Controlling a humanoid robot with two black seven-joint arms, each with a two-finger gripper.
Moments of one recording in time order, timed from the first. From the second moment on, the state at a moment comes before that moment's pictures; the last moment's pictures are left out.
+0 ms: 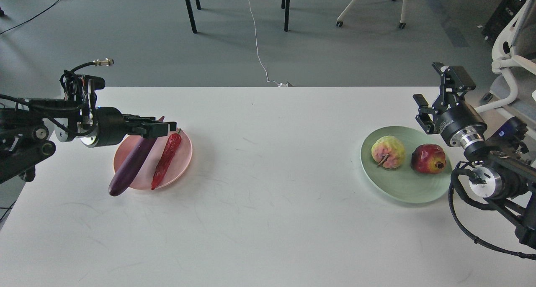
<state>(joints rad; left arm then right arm) -0.94 0.81 -0.29 -1.17 1.29 -0.36 -0.36 0.63 -0.62 0.50 1.02 -0.17 -0.02 0.49</state>
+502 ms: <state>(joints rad) -0.53 0.46 -0.82 -1.08 0.39 -0.24 -0.49 0.63 -0.49 0.53 1.02 -0.14 -0.03 0.49</state>
